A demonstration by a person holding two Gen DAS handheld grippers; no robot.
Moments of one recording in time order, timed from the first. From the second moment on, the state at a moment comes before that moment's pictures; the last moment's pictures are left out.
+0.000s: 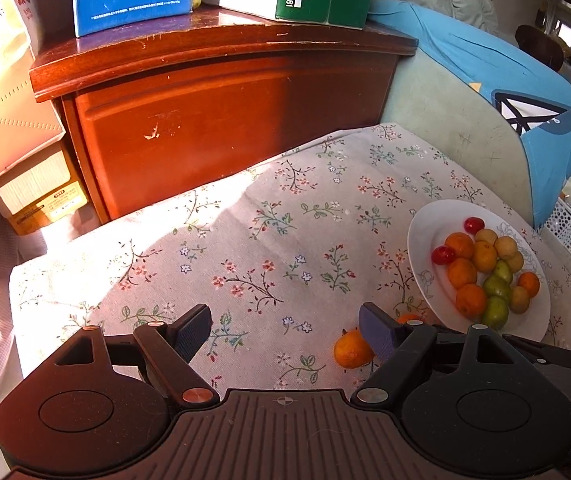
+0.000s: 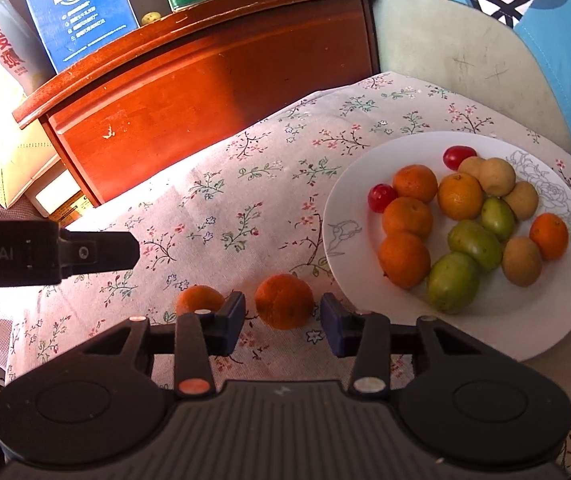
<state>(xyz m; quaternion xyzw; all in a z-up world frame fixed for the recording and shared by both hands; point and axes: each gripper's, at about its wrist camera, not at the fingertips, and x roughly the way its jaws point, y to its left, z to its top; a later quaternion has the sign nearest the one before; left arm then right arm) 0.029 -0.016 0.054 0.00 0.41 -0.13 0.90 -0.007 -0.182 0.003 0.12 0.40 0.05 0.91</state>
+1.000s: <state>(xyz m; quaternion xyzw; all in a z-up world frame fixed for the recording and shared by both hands) 0.021 -0.059 0.013 0.05 0.43 -0.19 0.88 -0.036 -0.245 0.067 0.19 0.39 0.02 0.90</state>
